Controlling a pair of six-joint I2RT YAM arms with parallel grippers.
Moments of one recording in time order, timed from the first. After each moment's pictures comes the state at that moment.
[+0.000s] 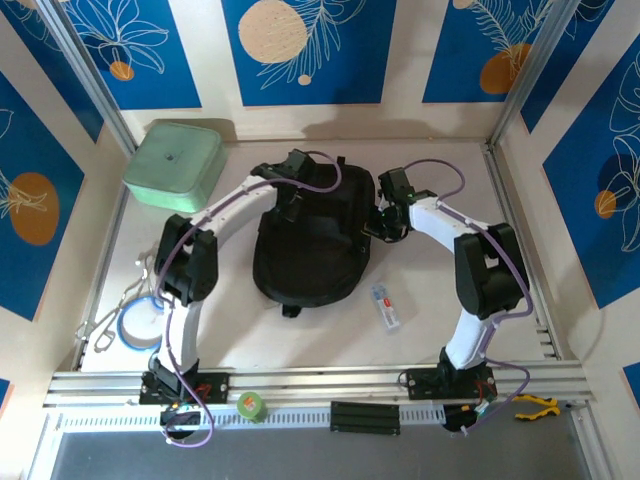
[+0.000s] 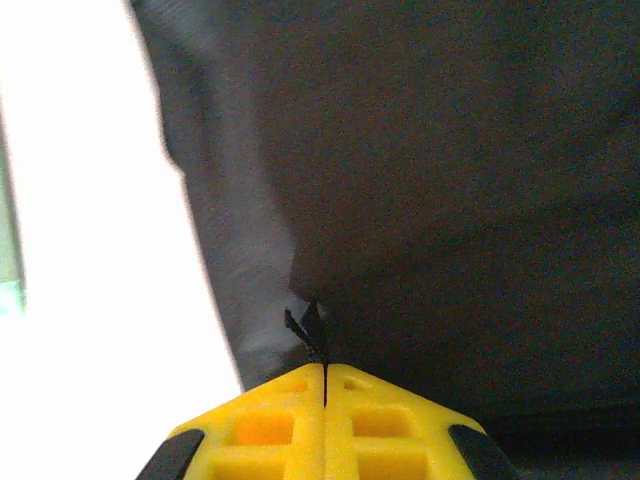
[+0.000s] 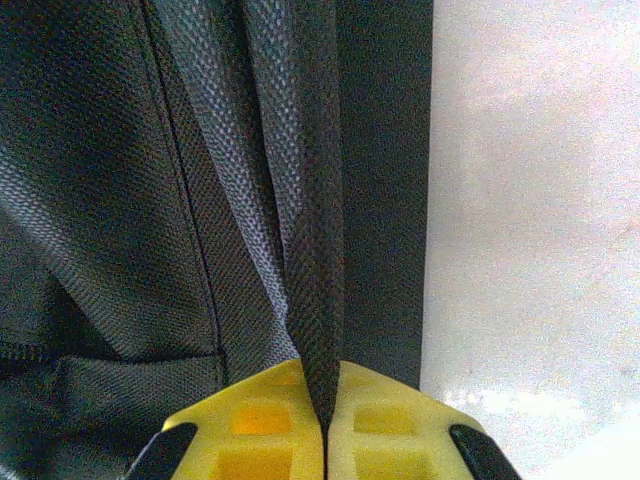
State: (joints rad) left arm -0.56 2.06 1.78 -0.92 -0.40 -0.09; right arm 0.31 1.79 1.21 -0.55 -0.22 0.59
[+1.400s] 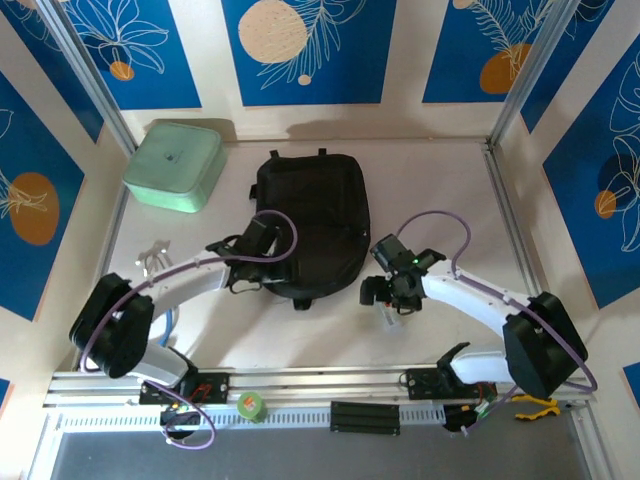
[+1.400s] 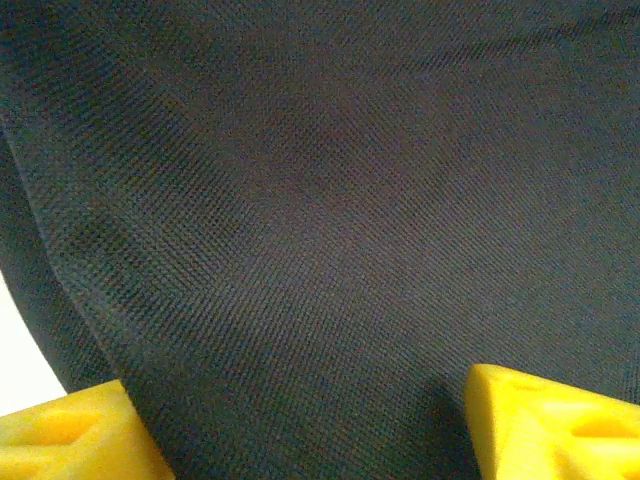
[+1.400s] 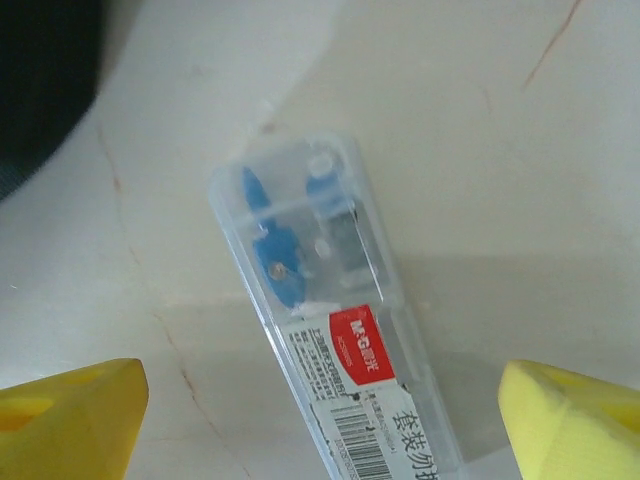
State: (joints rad) left arm -0.66 1.47 0.84 -0.41 0.08 -0.64; right arm 0.61 1.29 0.71 -0.79 -0.02 0.69
